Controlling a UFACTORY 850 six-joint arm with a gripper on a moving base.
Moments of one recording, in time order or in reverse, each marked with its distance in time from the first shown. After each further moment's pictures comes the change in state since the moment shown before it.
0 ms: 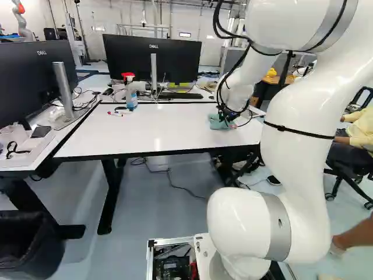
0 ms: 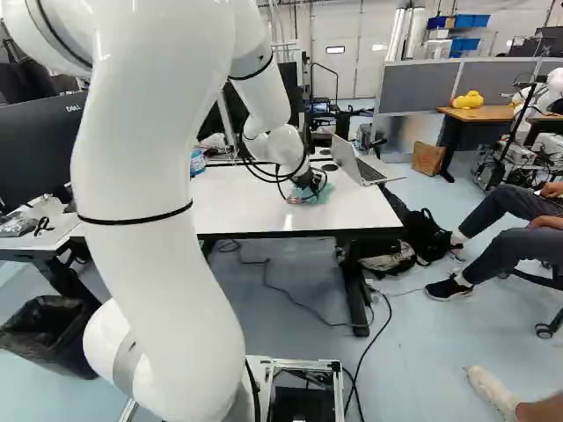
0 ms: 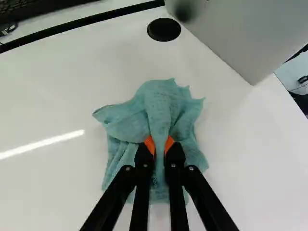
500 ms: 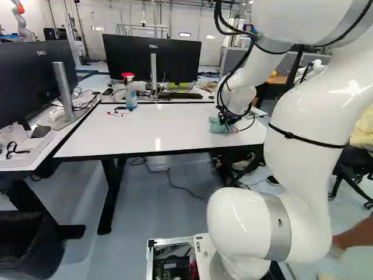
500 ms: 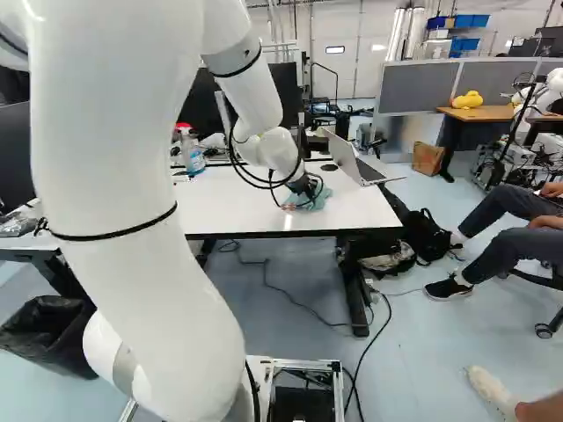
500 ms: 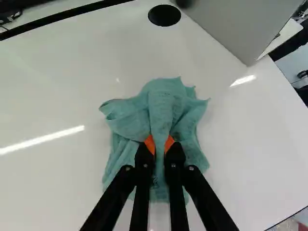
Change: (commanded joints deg) arm 1.3 5.6 6.6 0.0 0.0 0.0
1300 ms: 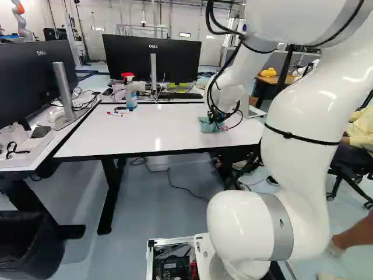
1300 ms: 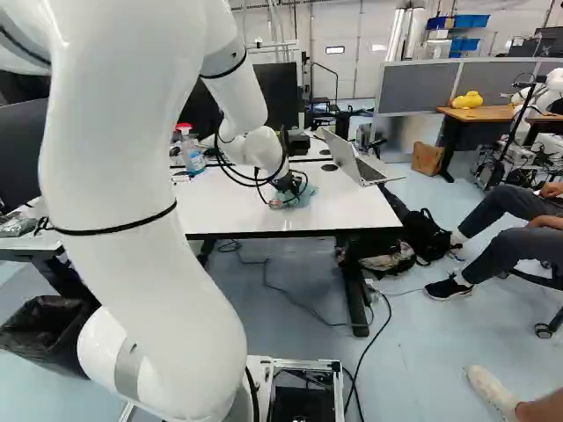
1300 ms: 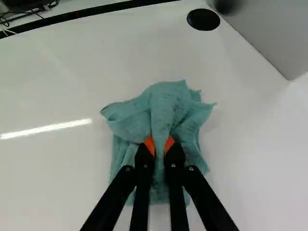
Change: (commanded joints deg) arm 5.8 -3.3 -3.8 0.0 0.0 0.0
